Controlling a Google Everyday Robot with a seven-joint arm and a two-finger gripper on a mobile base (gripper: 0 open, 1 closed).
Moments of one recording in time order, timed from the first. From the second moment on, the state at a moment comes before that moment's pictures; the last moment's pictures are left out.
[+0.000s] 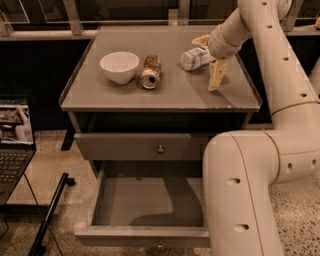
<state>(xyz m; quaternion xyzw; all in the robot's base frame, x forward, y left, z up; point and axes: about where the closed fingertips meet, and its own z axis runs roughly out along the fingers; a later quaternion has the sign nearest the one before) 0.794 -0.178 0.853 -0.77 0.57 -0.03 0.29</state>
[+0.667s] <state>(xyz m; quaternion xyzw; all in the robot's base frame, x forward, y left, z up) 0.796 -0.162 0.937 -0.78 0.54 -0.13 0.27</state>
